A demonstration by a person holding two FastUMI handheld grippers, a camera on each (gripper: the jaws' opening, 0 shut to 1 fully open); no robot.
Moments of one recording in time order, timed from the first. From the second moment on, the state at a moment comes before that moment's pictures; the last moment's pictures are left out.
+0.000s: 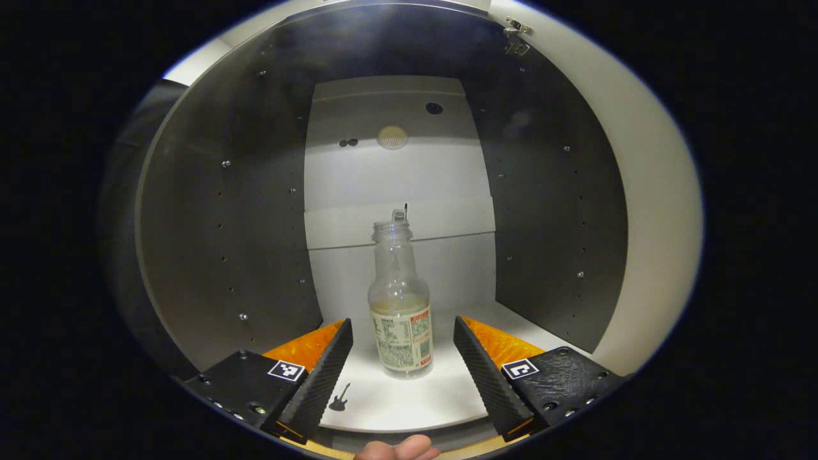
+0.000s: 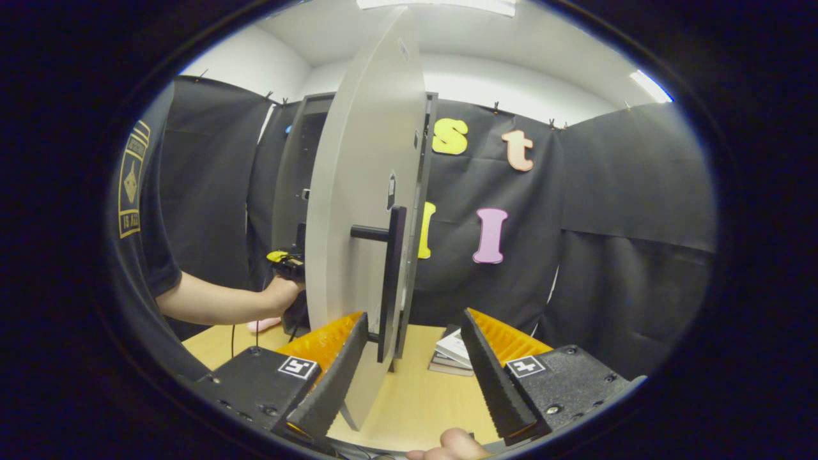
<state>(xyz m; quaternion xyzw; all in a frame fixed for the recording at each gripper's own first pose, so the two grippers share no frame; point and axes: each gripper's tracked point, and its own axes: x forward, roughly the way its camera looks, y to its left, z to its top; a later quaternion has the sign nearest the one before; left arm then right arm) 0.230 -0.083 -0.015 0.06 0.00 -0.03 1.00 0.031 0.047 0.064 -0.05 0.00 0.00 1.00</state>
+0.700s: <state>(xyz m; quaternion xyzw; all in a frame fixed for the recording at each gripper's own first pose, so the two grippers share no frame) 0.304 -0.083 -0.005 0.03 0.01 -0.02 1.00 0.054 0.020 0.070 0.02 0.00 0.00 1.00</state>
